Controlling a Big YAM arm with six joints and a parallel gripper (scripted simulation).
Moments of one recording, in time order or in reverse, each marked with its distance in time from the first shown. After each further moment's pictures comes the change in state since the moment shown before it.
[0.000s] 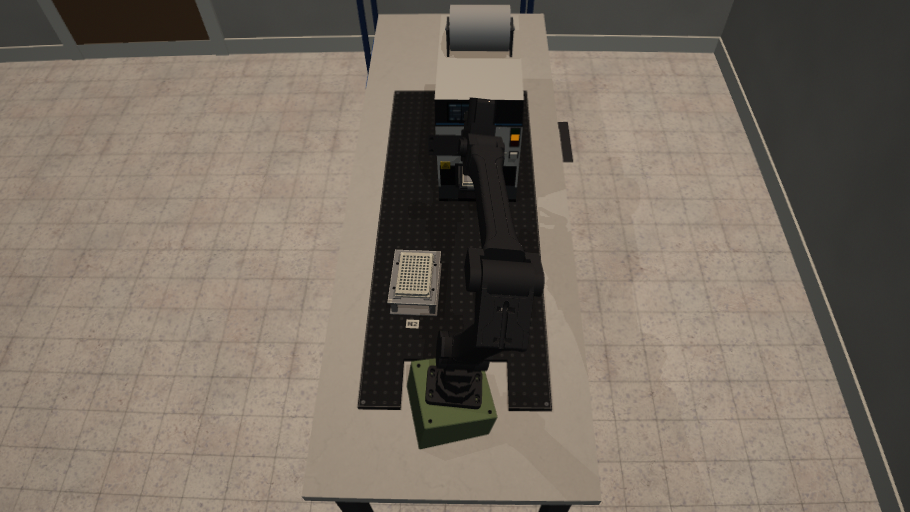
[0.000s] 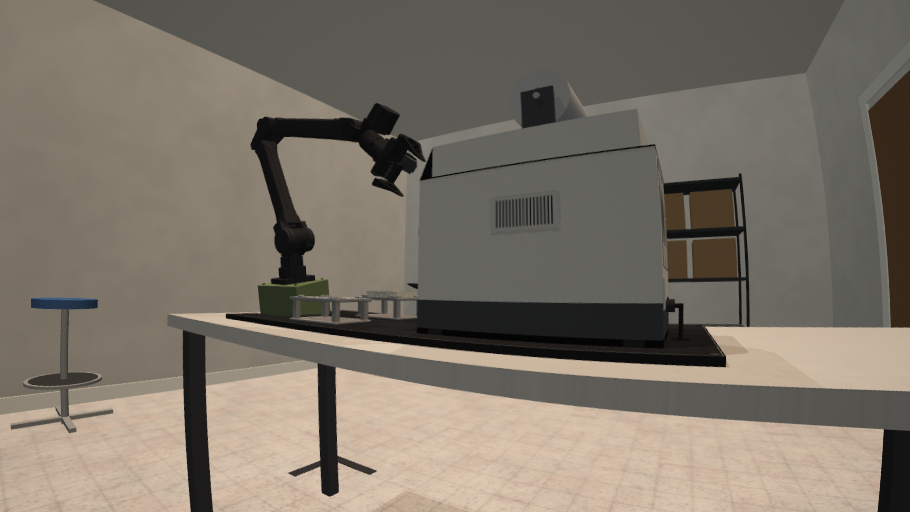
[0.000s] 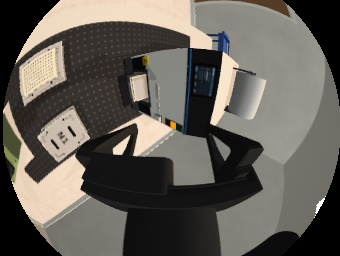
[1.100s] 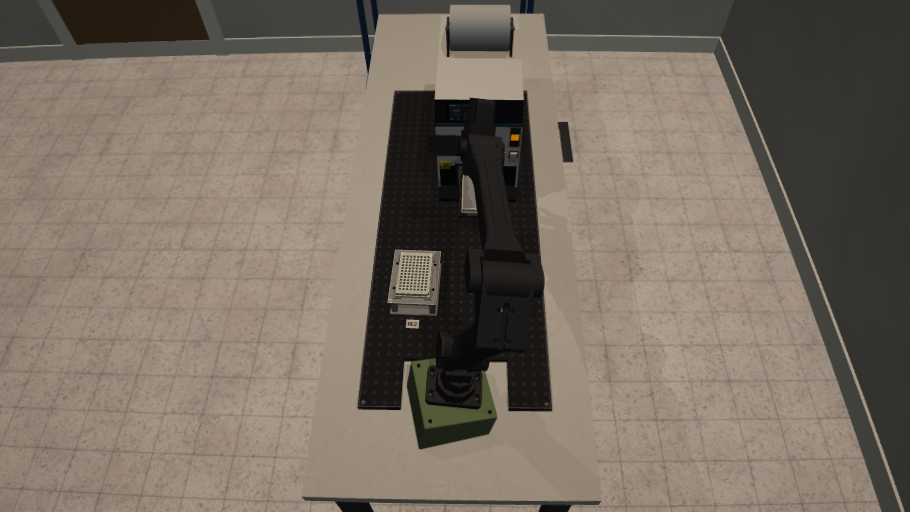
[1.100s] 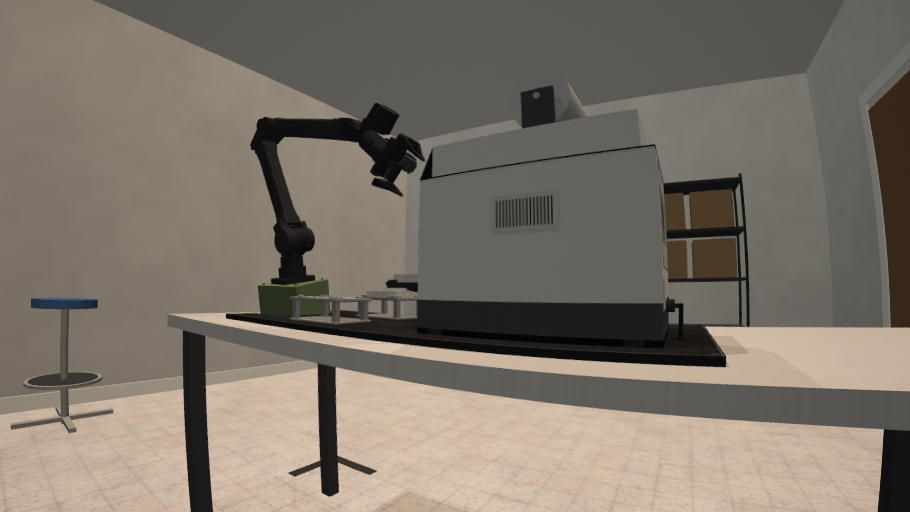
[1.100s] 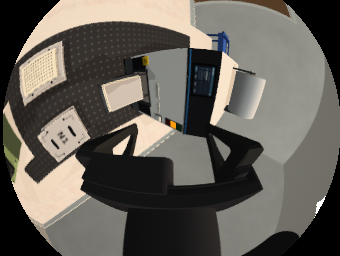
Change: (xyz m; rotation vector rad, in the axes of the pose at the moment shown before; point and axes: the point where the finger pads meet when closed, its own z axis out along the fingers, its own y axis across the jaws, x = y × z) arm 0.000 0.000 -0.001 0.002 0.000 0.000
